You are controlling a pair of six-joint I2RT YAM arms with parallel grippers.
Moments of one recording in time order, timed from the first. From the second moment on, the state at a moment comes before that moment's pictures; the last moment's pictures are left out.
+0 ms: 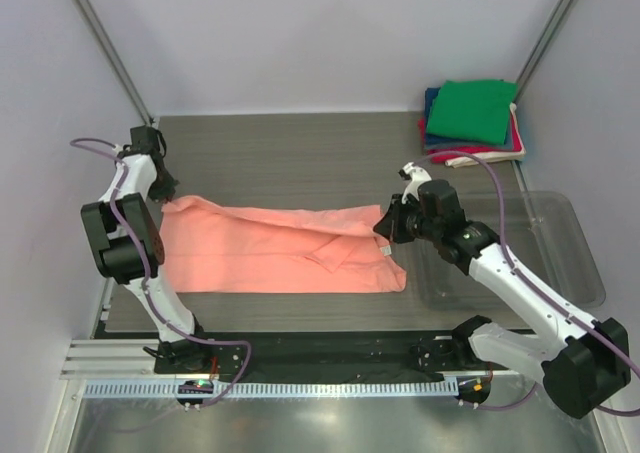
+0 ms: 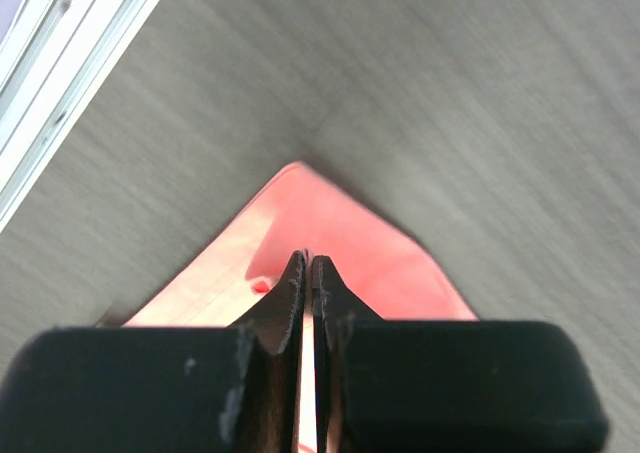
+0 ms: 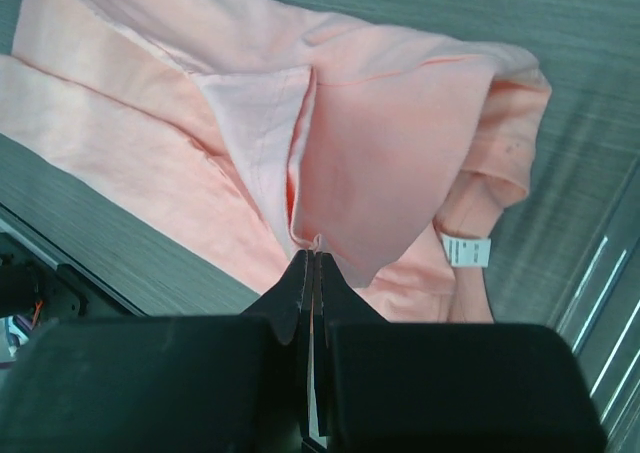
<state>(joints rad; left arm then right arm) 0.26 1.89 1.46 -0.68 -0.24 -0.44 0.48 1.05 0.79 -0.35 -0.21 0.41</state>
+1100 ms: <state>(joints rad) 0.15 1.60 1.31 -0.69 -0.35 -0.43 0.64 1.20 0.73 -0.38 -0.02 0.64</state>
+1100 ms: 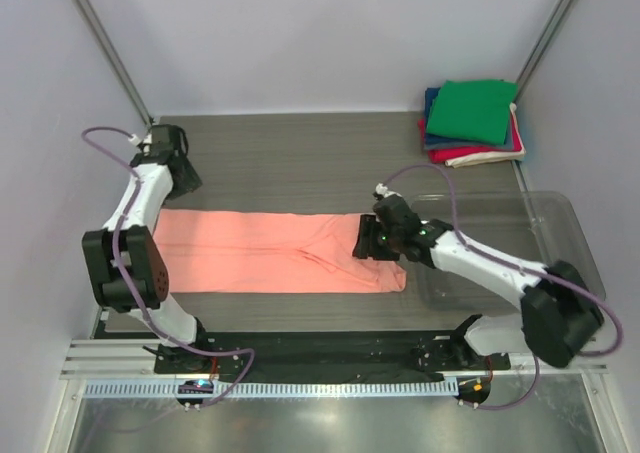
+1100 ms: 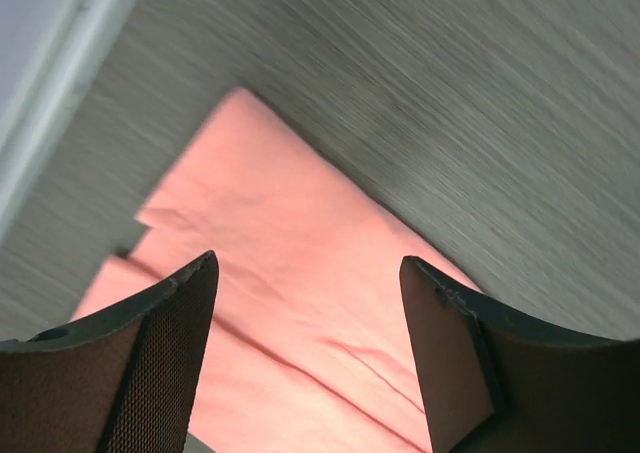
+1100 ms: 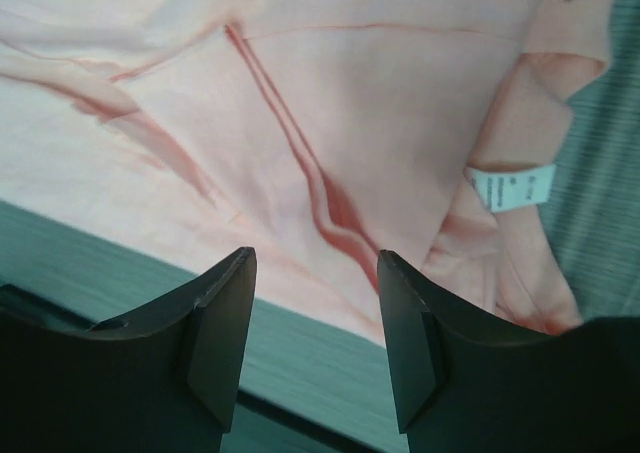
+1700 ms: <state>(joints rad) 0.01 1.72 1.04 -0.66 -0.14 -0.63 0.52 1.97 1.35 -0.45 0.00 0.69</state>
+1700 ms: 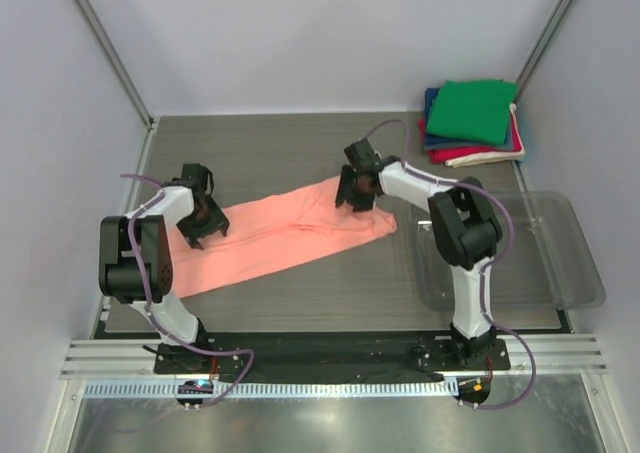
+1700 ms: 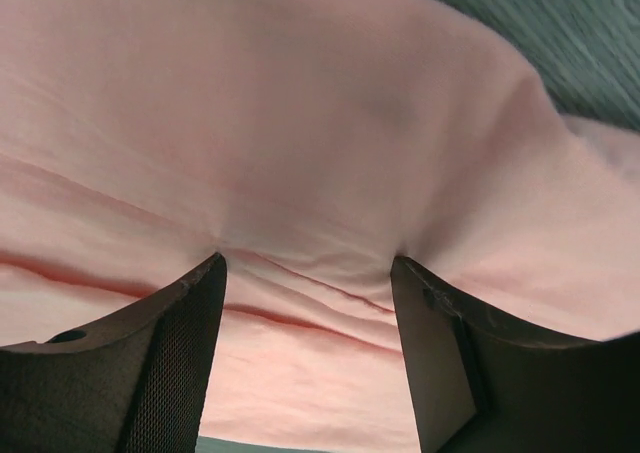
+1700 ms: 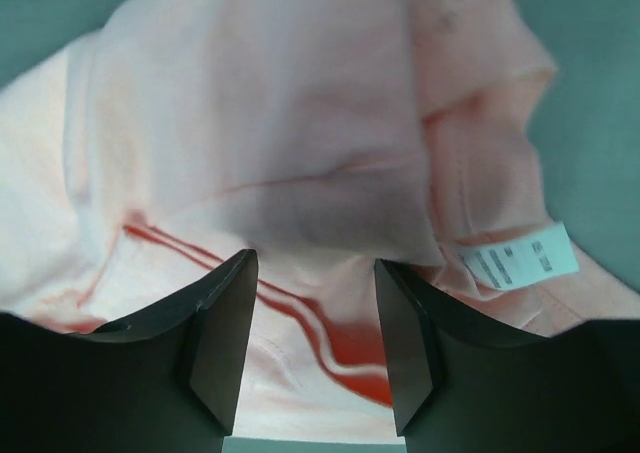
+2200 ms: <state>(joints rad) -0.55 1.44 0.63 -0.16 0.07 -1.04 0.43 2.75 2.55 -0.50 -0.16 0.56</state>
